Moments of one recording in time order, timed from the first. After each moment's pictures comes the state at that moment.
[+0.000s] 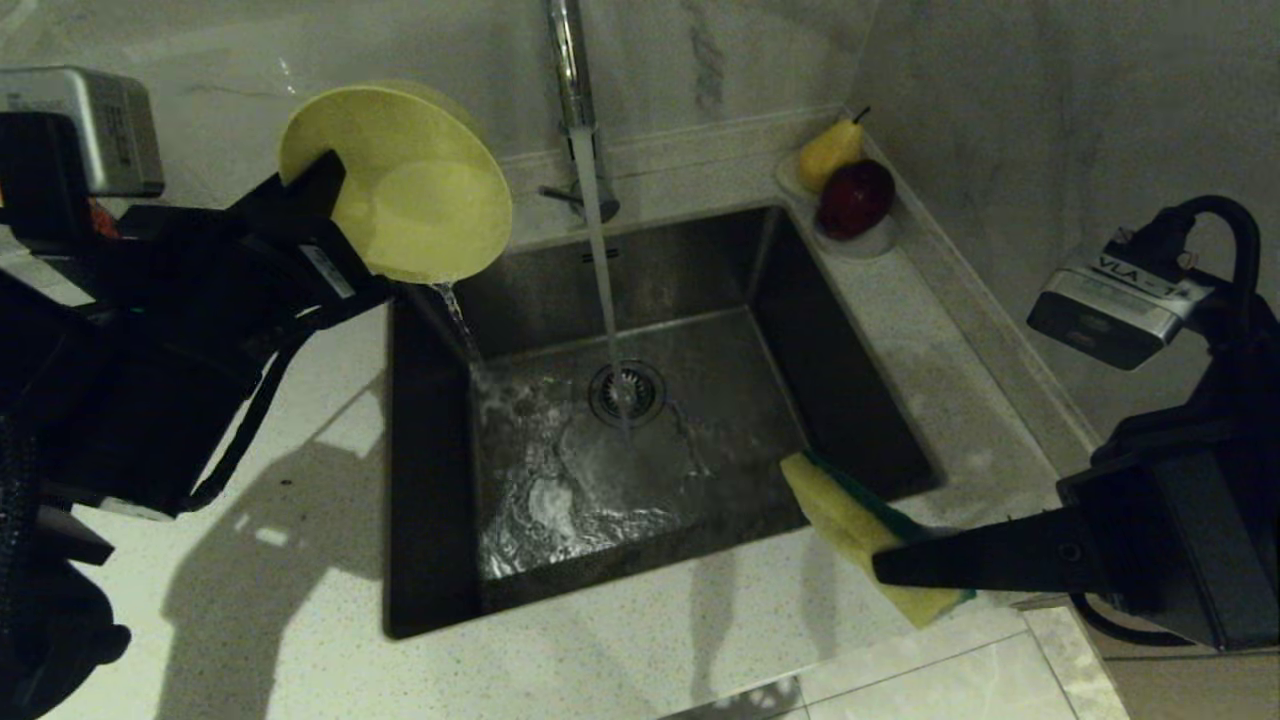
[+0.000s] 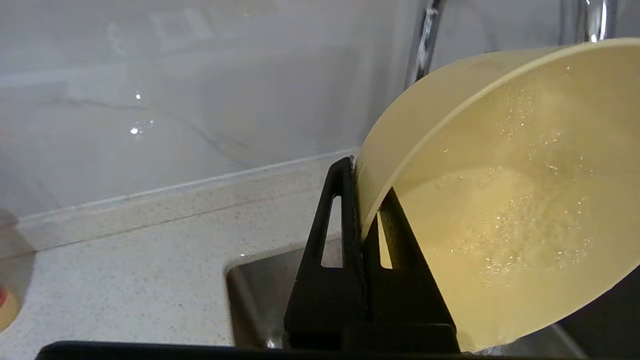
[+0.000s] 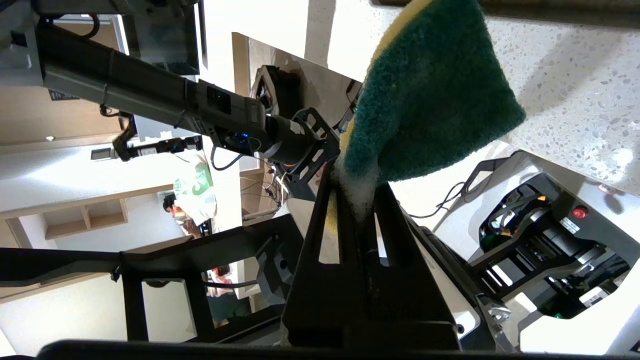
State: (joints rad) left arm -0.41 1.51 -0.67 -1.39 0.25 0.23; right arm 0.68 1.31 -1.13 0.29 0.57 0.52
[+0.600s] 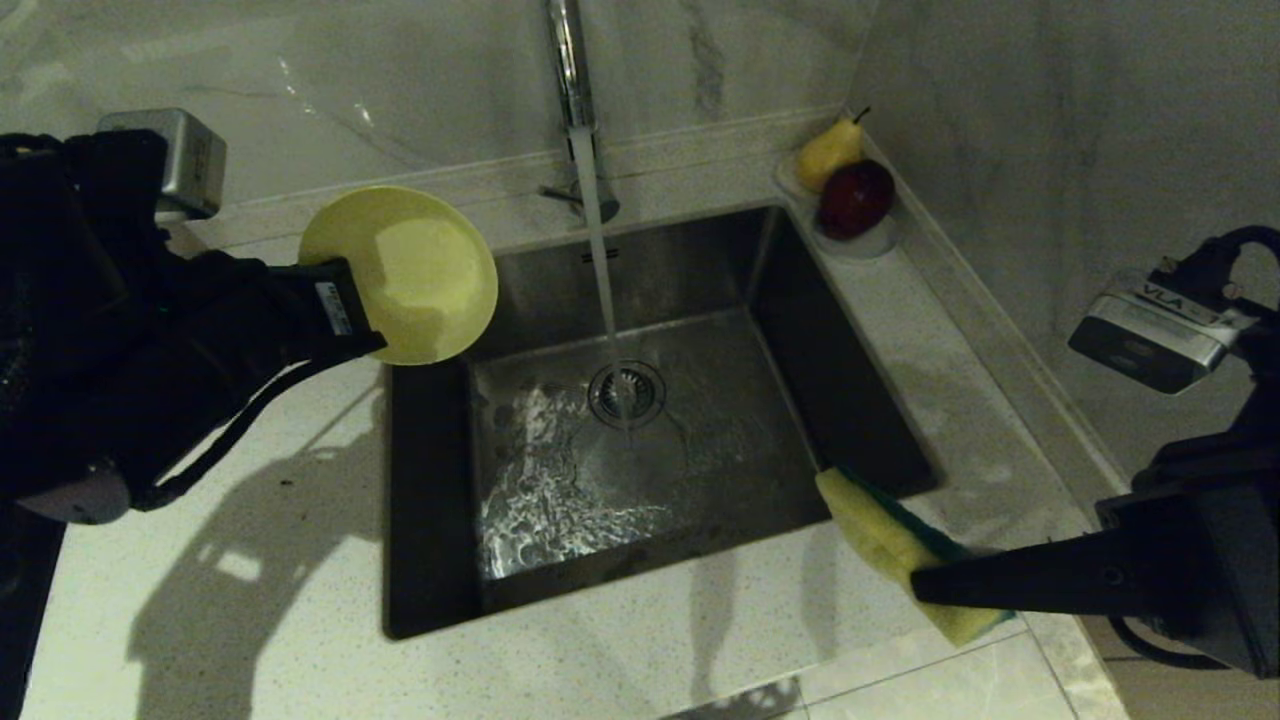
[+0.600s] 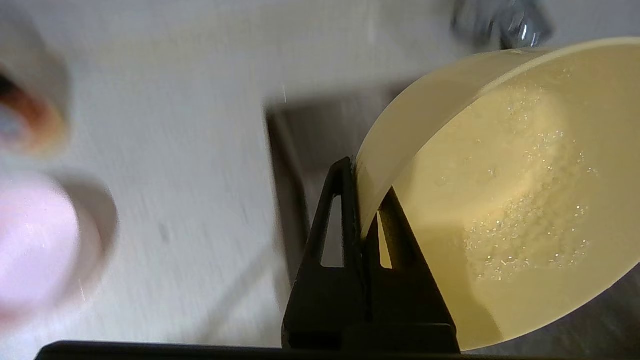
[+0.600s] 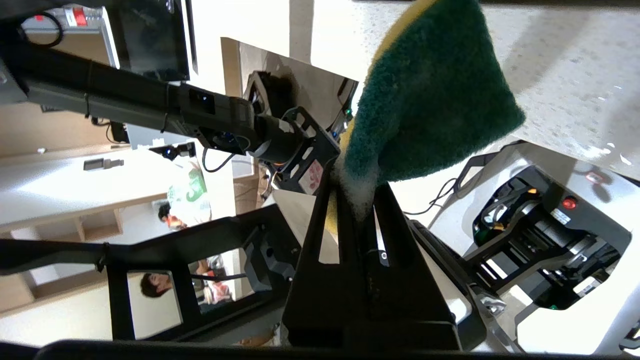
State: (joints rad) left arm -0.41 1.41 -0.85 -0.60 0.45 0.02; right arm 0.64 1.25 -1.07 0.29 0.57 0.52
